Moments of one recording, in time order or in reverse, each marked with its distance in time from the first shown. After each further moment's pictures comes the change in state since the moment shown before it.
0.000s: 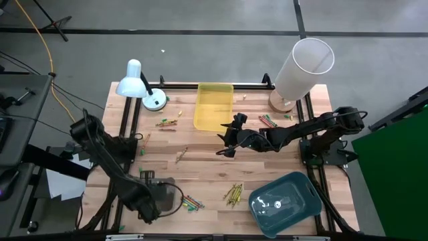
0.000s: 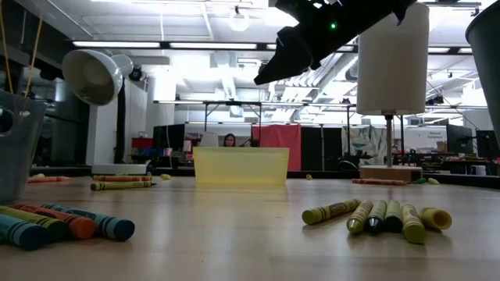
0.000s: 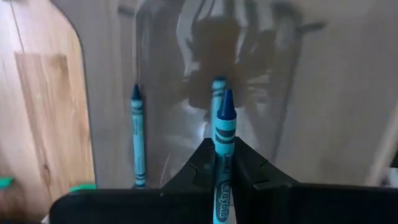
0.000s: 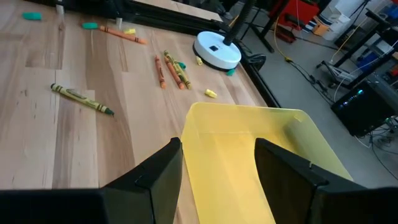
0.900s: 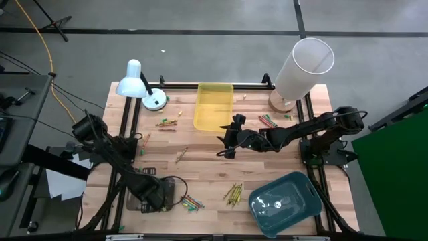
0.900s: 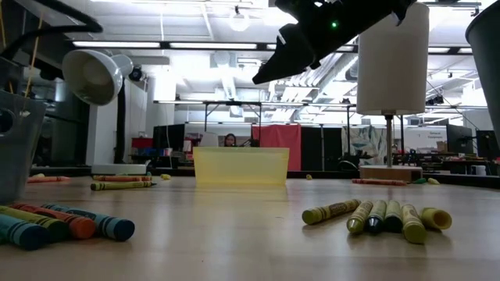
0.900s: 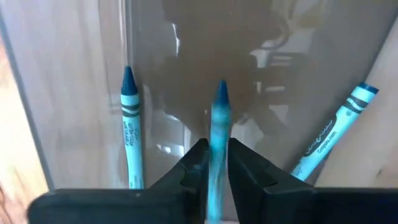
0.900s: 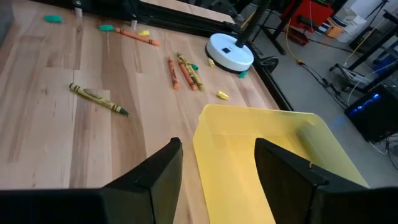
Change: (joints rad) left arm 0.094 0.007 -0.191 0.184 0.162 0.070; right arm -0.001 0.000 0.000 0.002 -0.047 -0.002
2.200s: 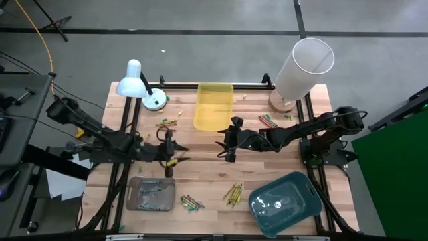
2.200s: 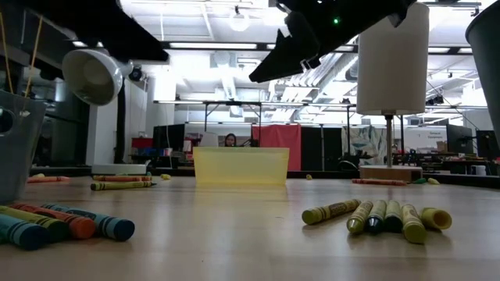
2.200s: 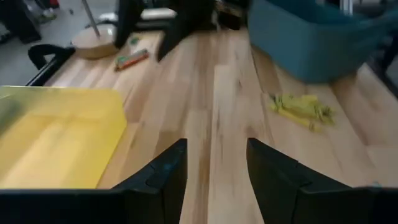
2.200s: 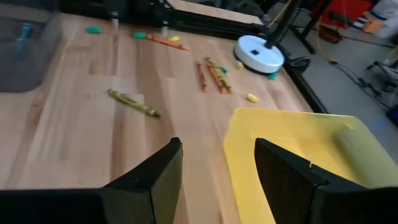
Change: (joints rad) left arm 0.384 -0.623 -0.425 0.980 -0.585 0.751; right arm 0.002 0.000 0.000 0.000 -0.123 0.046
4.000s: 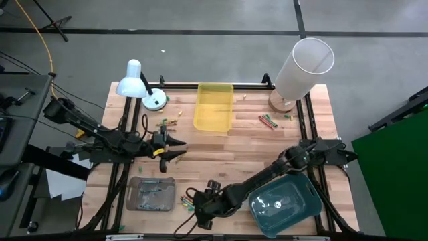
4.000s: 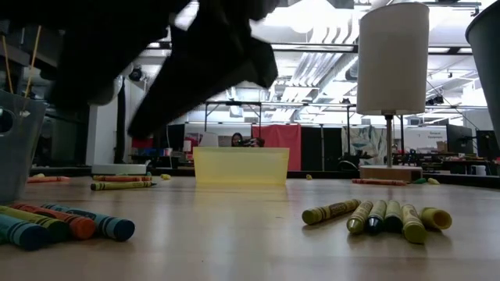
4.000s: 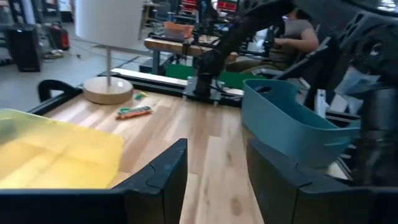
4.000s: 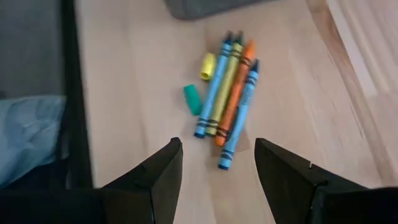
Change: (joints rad) left arm 0.010 -0.151 -0.166 0.345 -0.004 -0.062; right arm 0.381 0.832 1.136 -0.847 -0.174 0.791
